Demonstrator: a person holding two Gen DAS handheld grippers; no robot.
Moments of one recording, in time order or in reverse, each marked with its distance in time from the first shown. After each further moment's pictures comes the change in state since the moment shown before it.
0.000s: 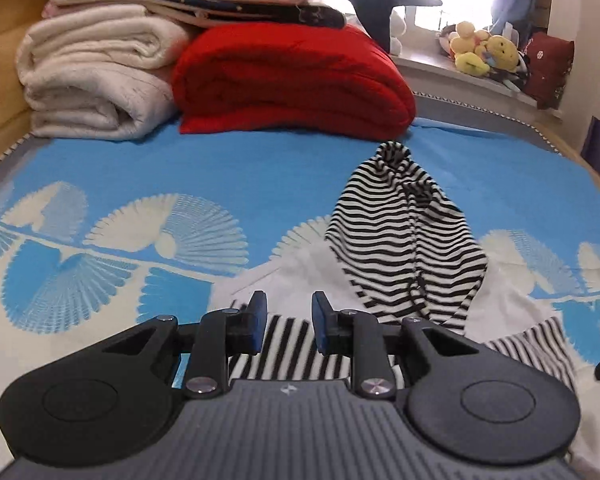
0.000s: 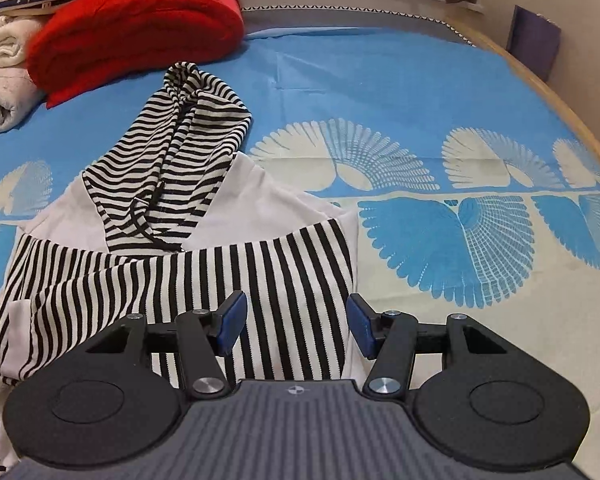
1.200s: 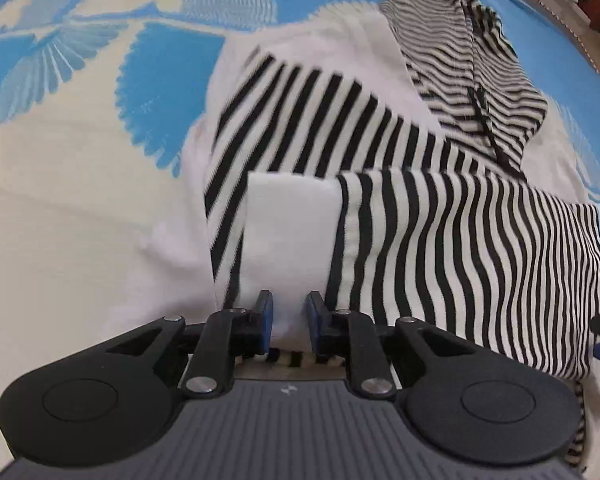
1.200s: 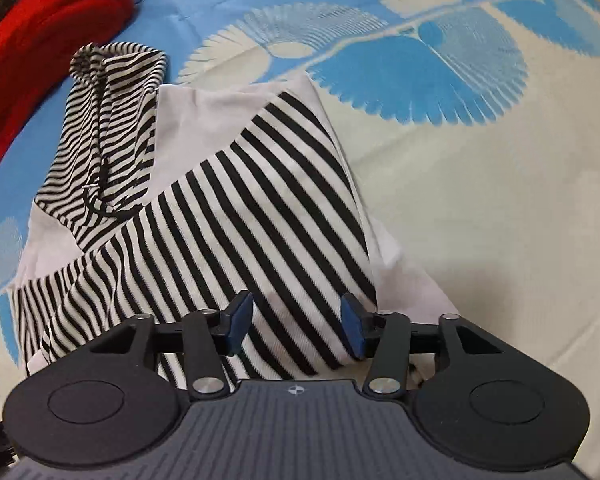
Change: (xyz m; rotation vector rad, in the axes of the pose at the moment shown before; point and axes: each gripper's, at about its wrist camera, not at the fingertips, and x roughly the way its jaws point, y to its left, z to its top) left arm 0.067 0.036 -0.092 -0.118 0.532 -0.022; right arm 0.051 -0.016 -0.047 0.429 0.240 0.015
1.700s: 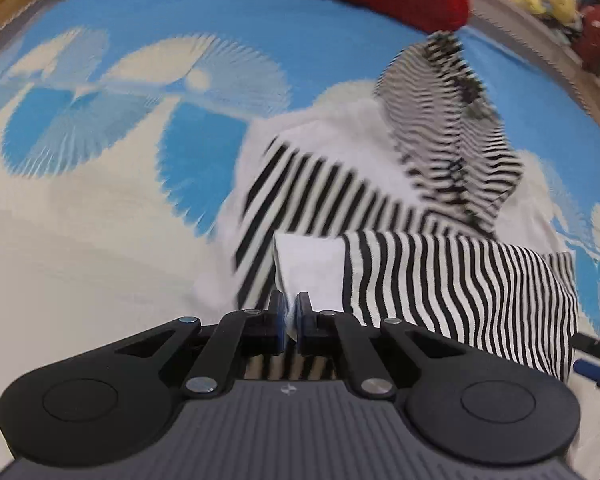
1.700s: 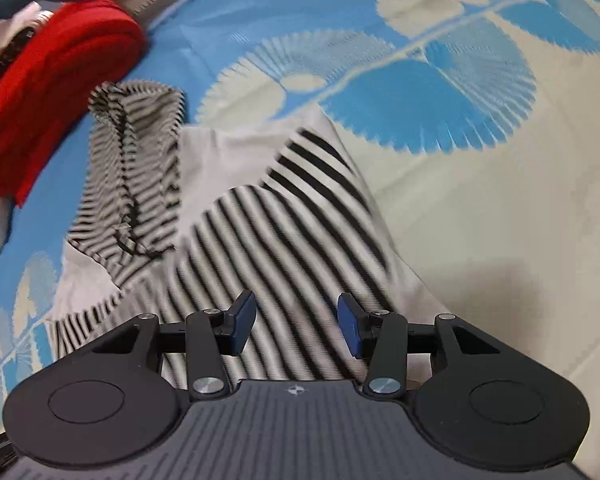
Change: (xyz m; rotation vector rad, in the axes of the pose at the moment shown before) left arm -0.056 0.015 0.005 -0.061 -0.119 0.001; right arm -0.008 -0.008 0.010 0.079 -0.016 0.084
